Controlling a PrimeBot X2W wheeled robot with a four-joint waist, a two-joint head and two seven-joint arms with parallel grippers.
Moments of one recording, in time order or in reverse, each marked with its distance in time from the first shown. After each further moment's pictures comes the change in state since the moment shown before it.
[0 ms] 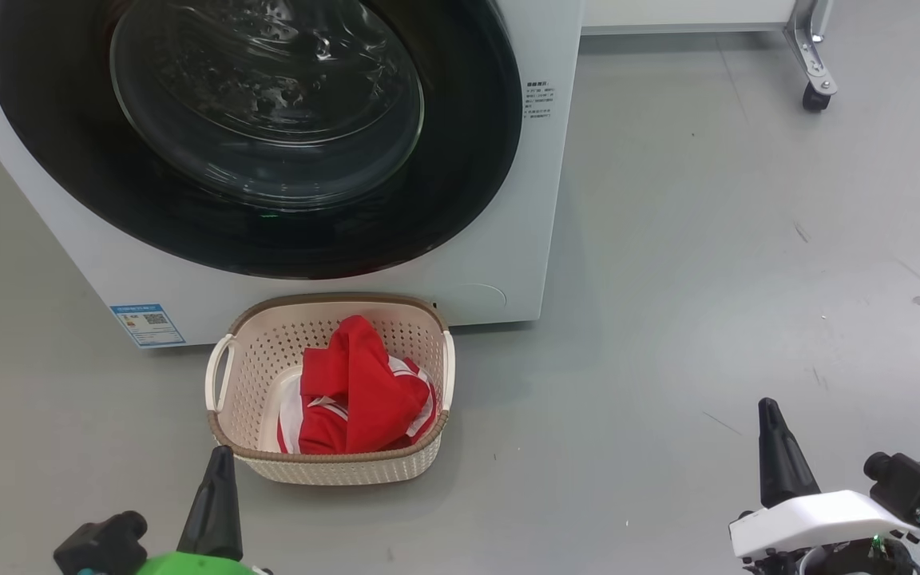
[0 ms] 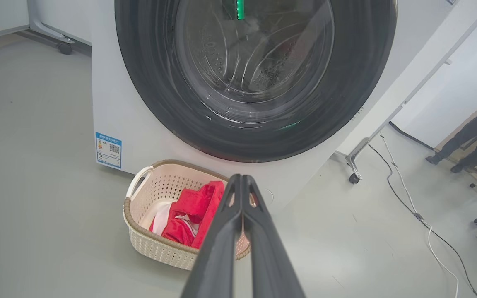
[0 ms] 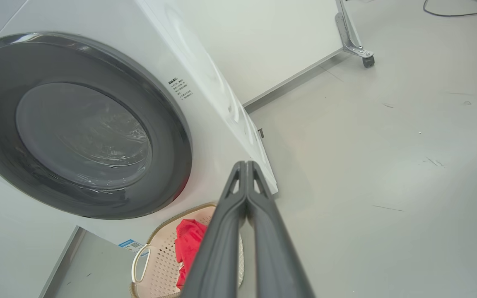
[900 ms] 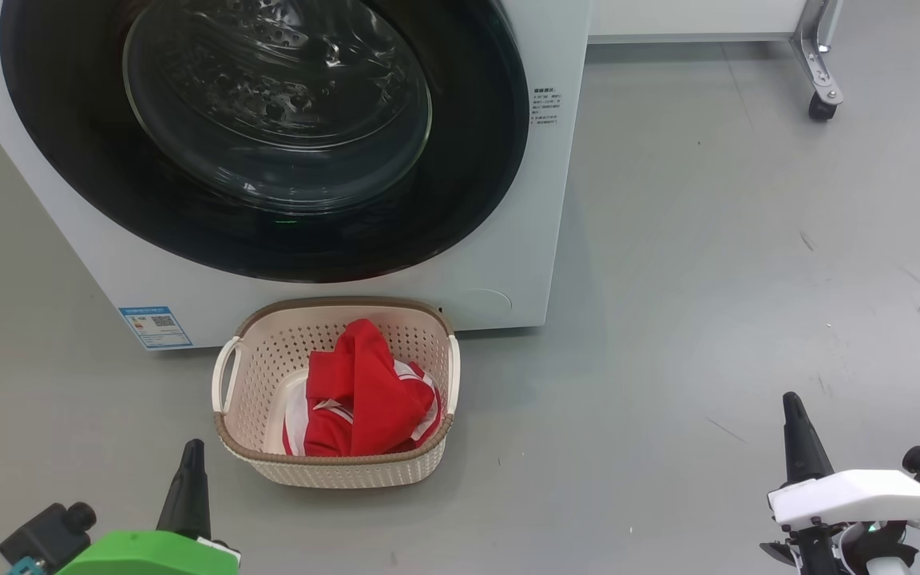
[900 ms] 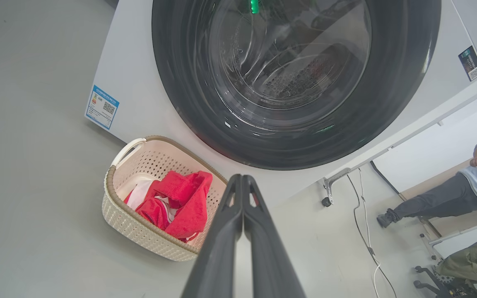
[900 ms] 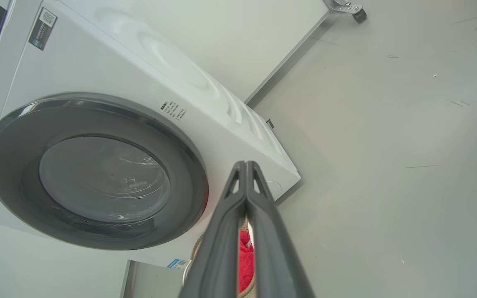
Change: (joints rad) left arm -0.045 0.015 0.059 0.051 -0.309 -0.036 0.069; right arm -0.044 -0.016 -0.055 0.039 0.300 0.017 0.069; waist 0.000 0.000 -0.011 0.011
